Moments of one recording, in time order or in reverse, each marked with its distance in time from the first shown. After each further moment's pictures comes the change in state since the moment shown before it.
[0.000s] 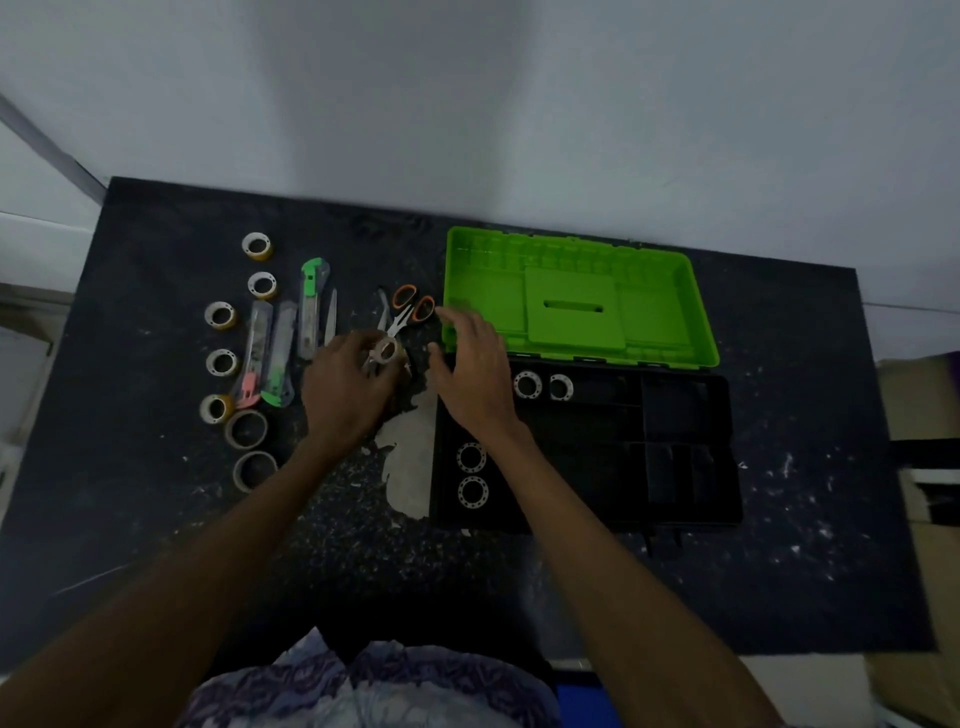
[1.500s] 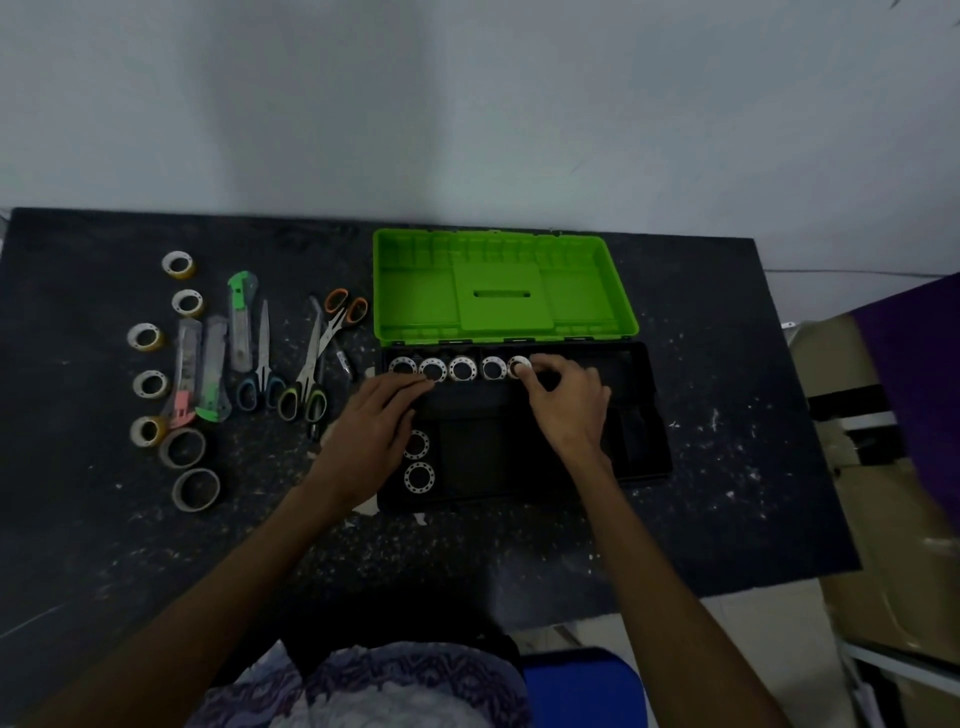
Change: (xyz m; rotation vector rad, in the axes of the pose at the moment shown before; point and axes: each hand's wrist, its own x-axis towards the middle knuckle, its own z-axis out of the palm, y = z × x) left_hand -0.063 0.052 0.025 0.033 -0.257 0.663; right_hand -0.078 0.093 -0.117 -0.142 0.174 0.539
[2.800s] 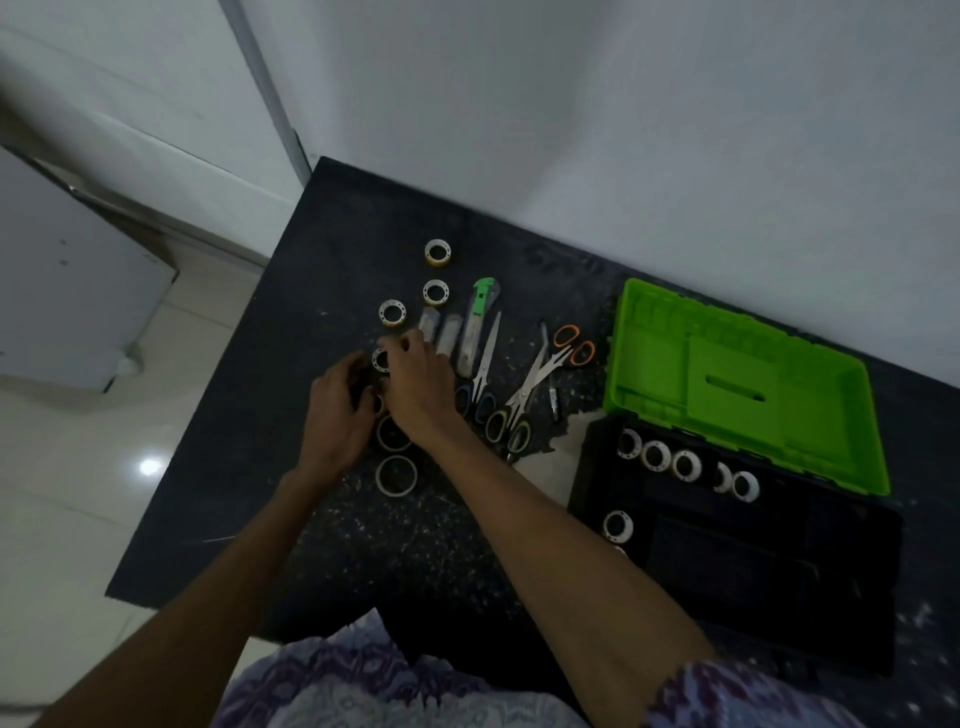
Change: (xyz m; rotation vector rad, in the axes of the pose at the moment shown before) left_hand -0.118 -0.196 -0.106 -0.266 0.321 -0.955; right_hand -0.090 -0.304 0.256 -0.258 -0.538 -0.794
